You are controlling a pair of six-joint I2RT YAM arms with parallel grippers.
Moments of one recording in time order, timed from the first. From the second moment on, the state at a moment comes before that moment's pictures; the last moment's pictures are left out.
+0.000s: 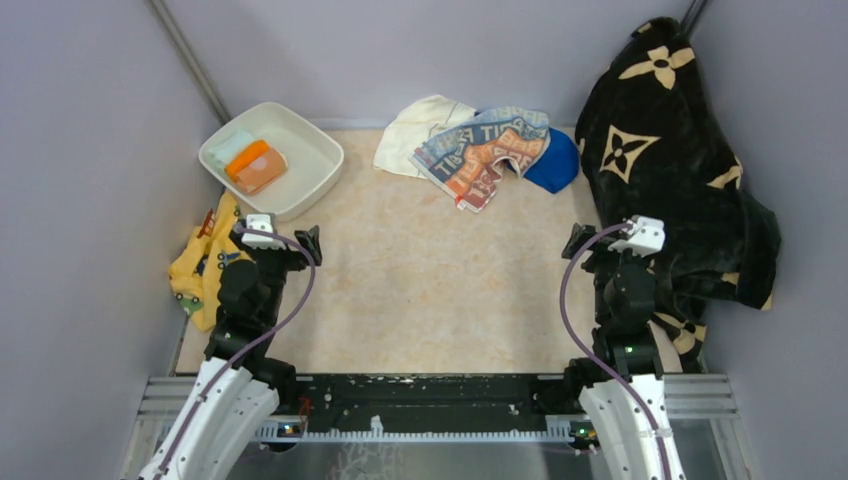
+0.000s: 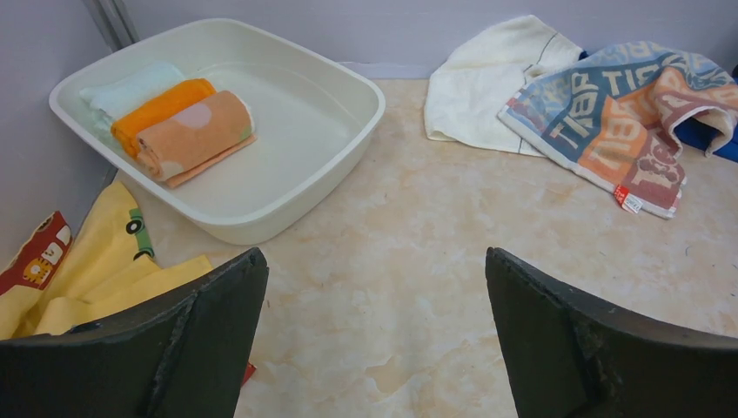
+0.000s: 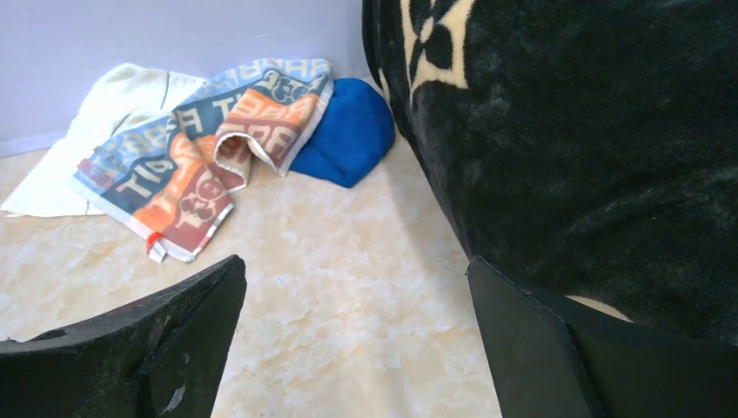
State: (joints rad) left arm -0.30 0.48 0.43 0.05 -0.24 -0.06; right arm 0.07 0.35 0.46 -0.14 0.26 0.12
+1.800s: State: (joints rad) left arm -0.30 0.70 0.47 -0.01 -0.06 -0.03; right arm 0.25 2.20 1.44 0.21 -0.04 0.43
